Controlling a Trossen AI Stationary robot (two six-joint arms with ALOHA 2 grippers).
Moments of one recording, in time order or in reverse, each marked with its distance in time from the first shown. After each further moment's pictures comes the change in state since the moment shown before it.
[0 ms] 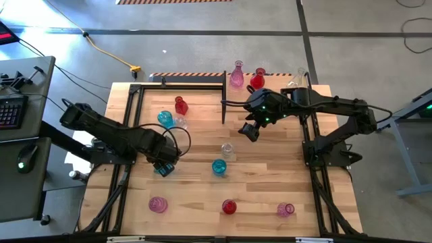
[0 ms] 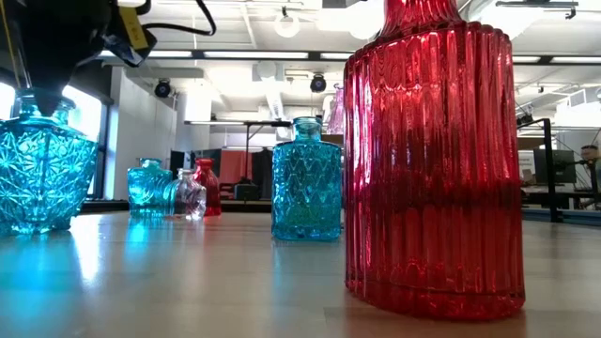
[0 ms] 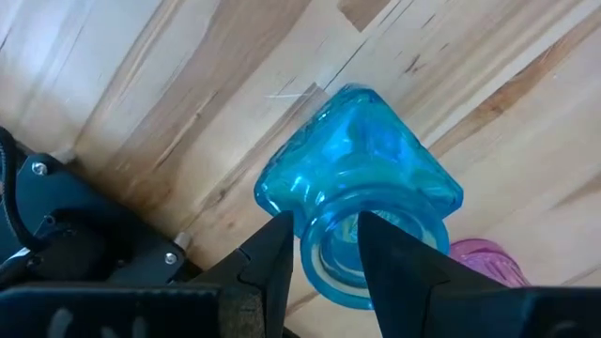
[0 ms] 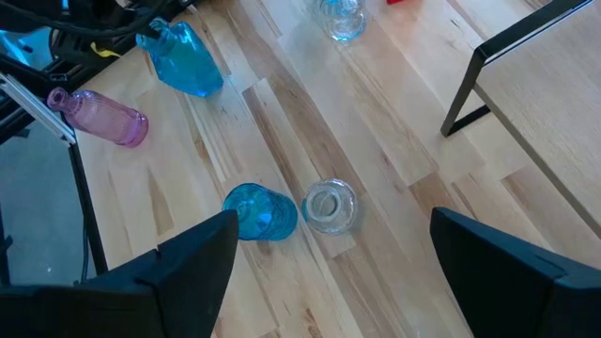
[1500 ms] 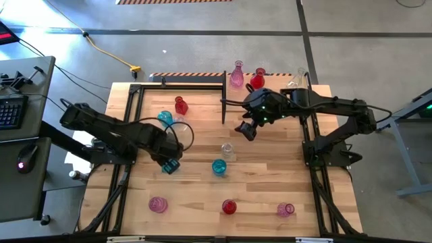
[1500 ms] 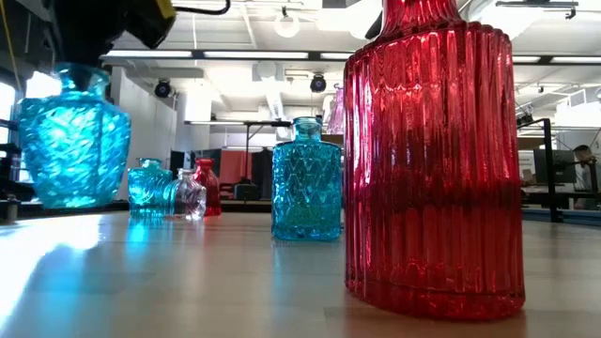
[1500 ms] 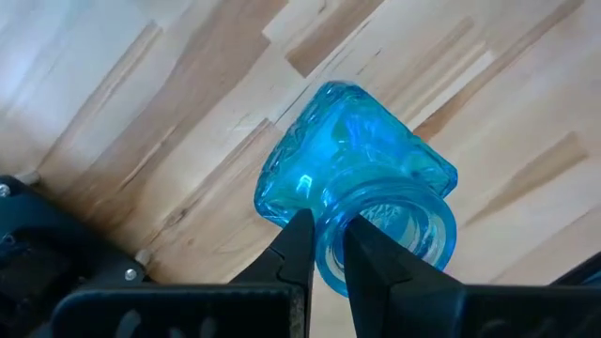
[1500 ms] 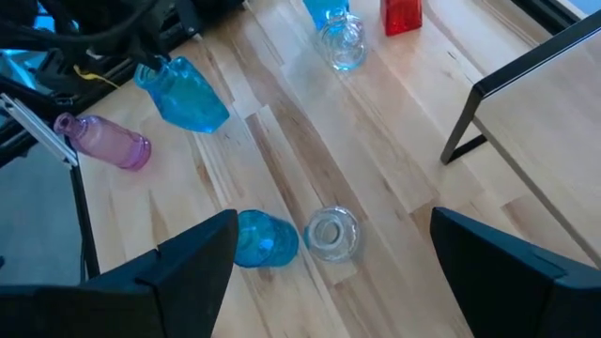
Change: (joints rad) left arm 0.040 0.001 0.108 0.016 -0.004 -0.015; right arm 0.006 0.005 0.000 0.063 0.042 -0.001
